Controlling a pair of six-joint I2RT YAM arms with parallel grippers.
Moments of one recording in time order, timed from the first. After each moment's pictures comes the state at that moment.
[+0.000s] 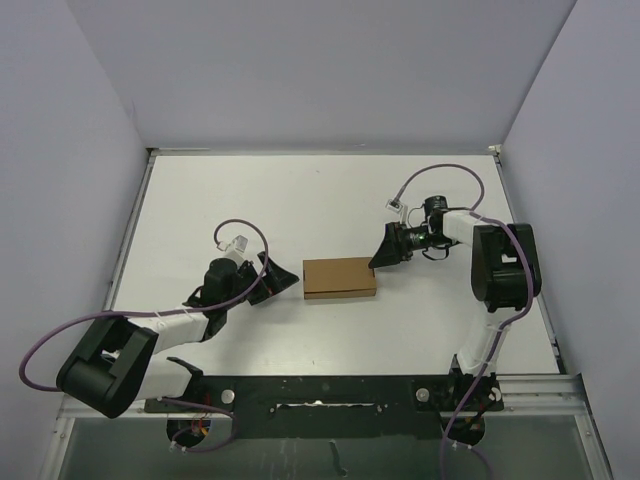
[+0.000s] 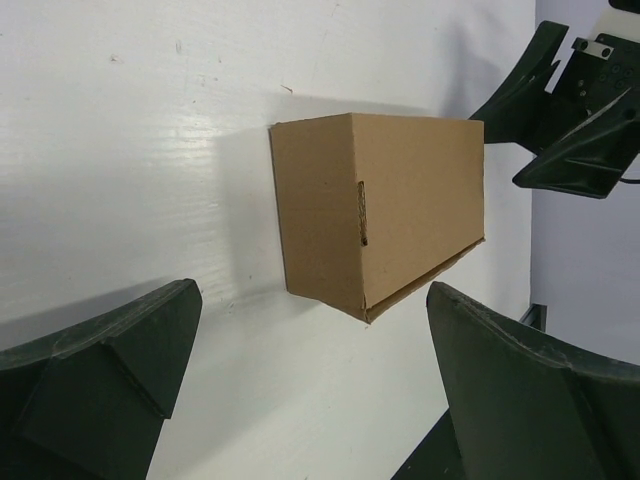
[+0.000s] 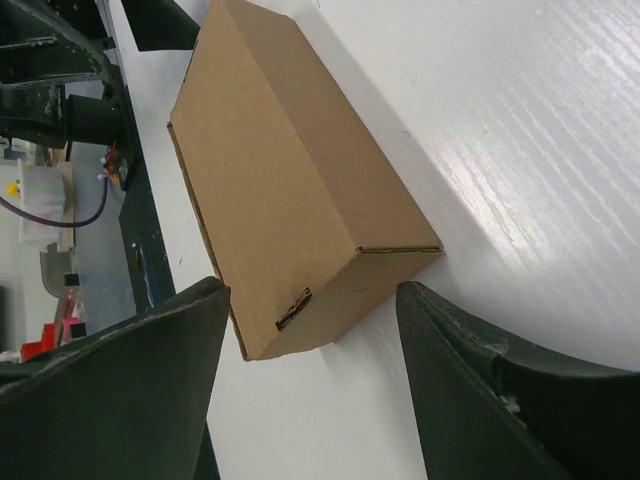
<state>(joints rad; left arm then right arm) -0.46 1.29 0.28 0.56 0.26 -0.94 0.07 1.92 1.15 -0.60 -1.12 -0.36</state>
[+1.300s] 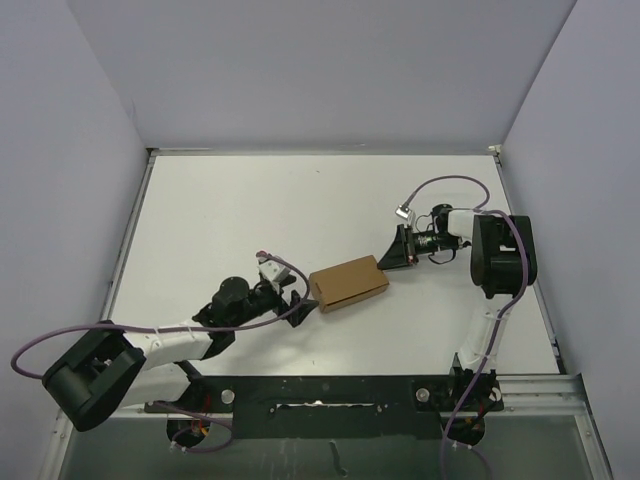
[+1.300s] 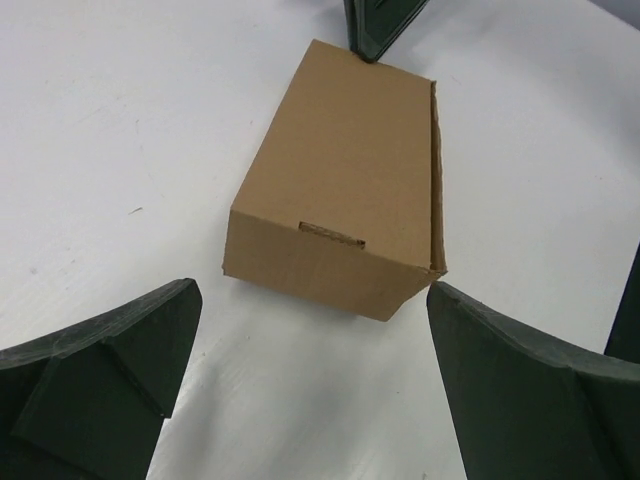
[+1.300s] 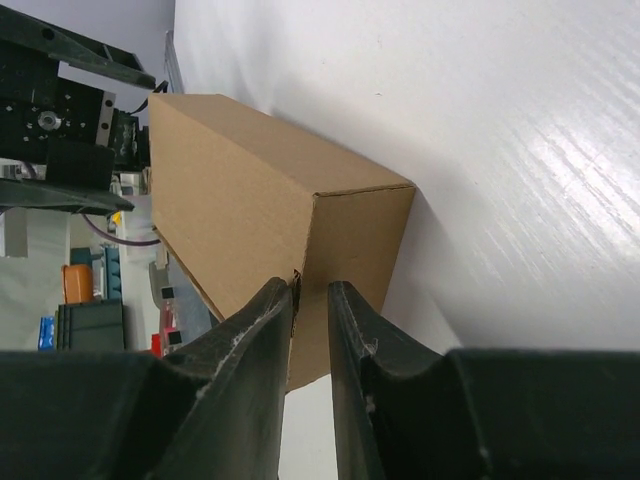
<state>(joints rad) -0.74 1.20 0.24 0.77 0.23 -0.22 -0.01 2.06 1.21 -0.73 -1.21 -0.35</state>
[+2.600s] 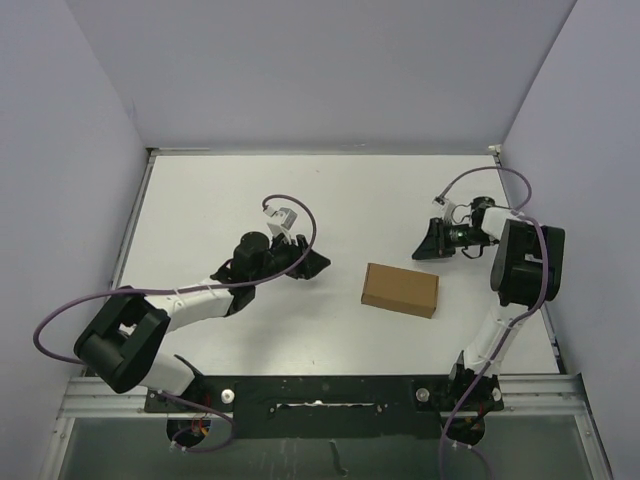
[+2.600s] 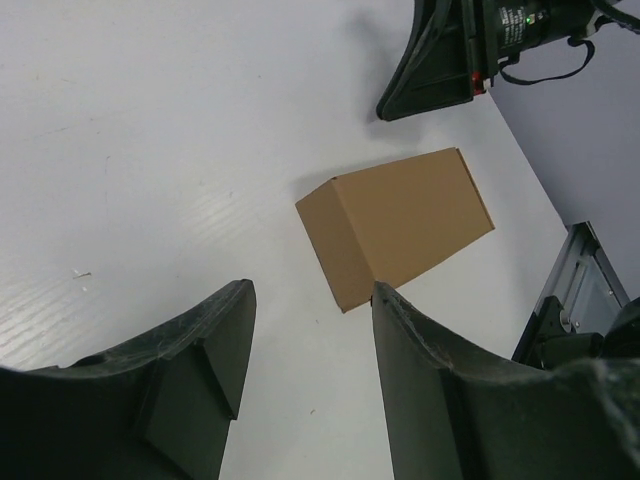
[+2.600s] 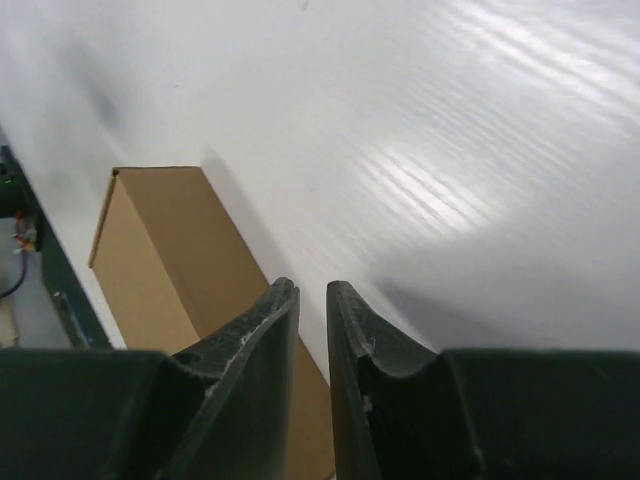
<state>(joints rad) -0.65 1.44 0.60 0.58 0.28 -0.60 -0.19 1.99 1.22 -0.71 -0.96 -0.42</state>
